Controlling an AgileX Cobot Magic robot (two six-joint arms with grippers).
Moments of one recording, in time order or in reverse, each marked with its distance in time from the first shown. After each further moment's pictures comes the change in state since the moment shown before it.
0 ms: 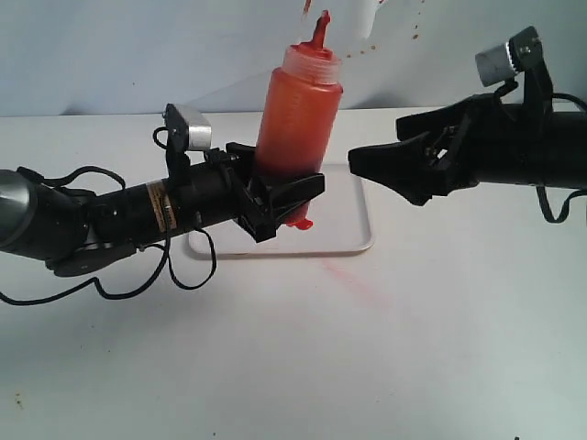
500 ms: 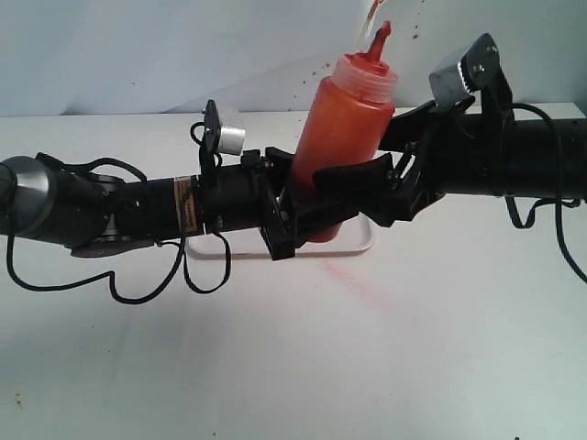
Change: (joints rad) left arm -0.055 0.000 -0.079 0.191 -0.004 -0.101; right arm 0.116 0.000 0.000 0.023 -0.065 -0.088
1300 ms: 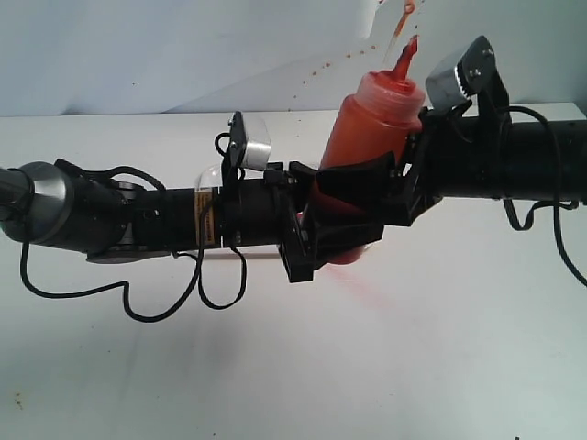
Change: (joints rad) left arm -0.059 0.000 0.000 0.029 0.016 -0.011; right arm 0.002 0.000 0.000 -0.009 0.007 -0.004
